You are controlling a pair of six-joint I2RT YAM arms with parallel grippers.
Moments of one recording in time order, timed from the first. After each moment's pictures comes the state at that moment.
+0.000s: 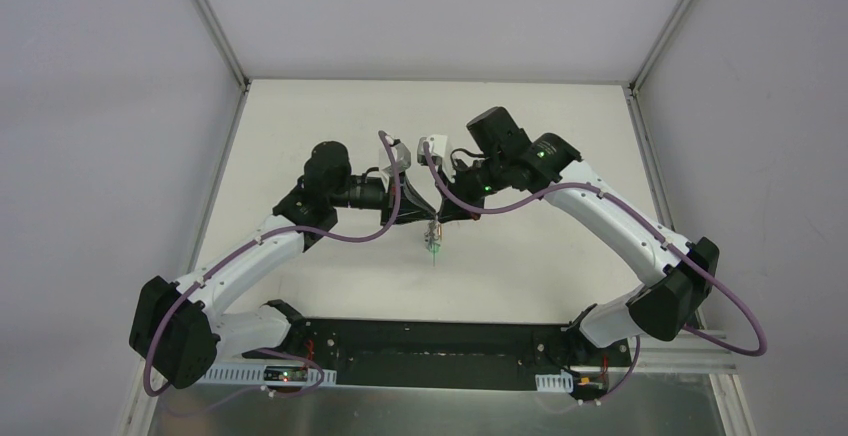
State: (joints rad) left arm -0.58 1.13 0.79 0.18 0.93 -0.14; right arm 0.78 1.47 1.49 -0.96 -0.61 -0.38
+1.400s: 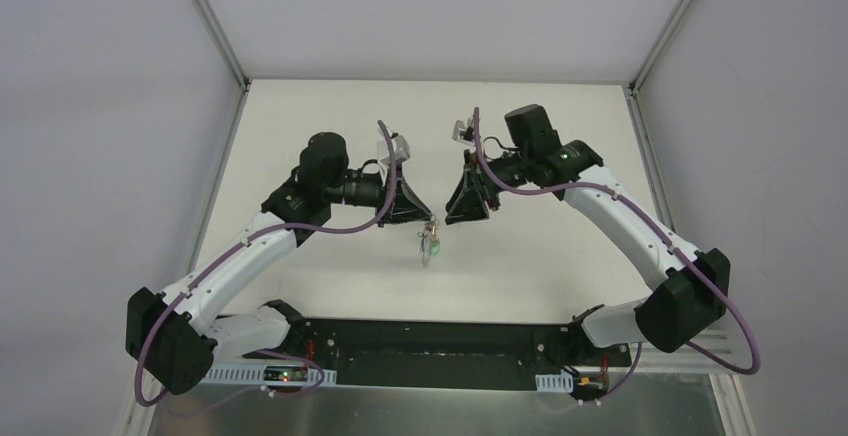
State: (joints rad) left arm -0.58 1.10 0.90 -0.08 0.93 -0.15; right arm 0.57 1.39 1.30 -0.74 -1.03 -0.18
